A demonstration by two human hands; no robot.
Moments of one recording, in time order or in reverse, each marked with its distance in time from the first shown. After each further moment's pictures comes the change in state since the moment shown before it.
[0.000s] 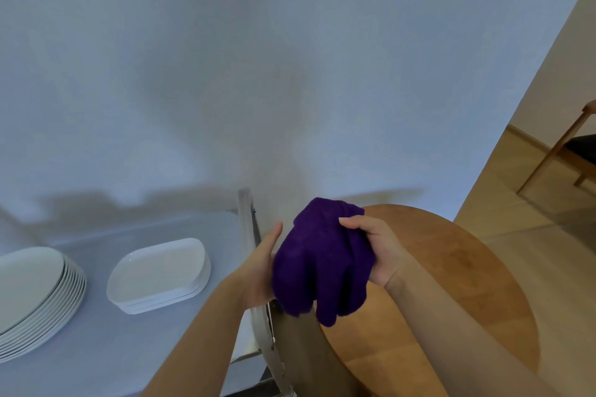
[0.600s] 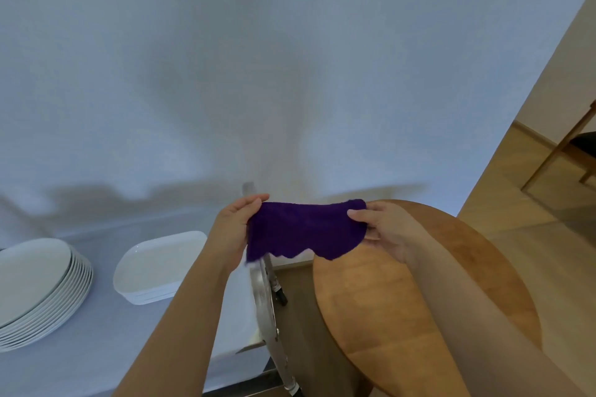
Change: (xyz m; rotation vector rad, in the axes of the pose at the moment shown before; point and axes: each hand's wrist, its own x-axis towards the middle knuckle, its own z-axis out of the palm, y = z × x) left_hand -0.025 0.039 -0.013 0.065 0.439 0.583; right_hand 0.006 -0.023 -0.011 -0.462 0.346 -0.024
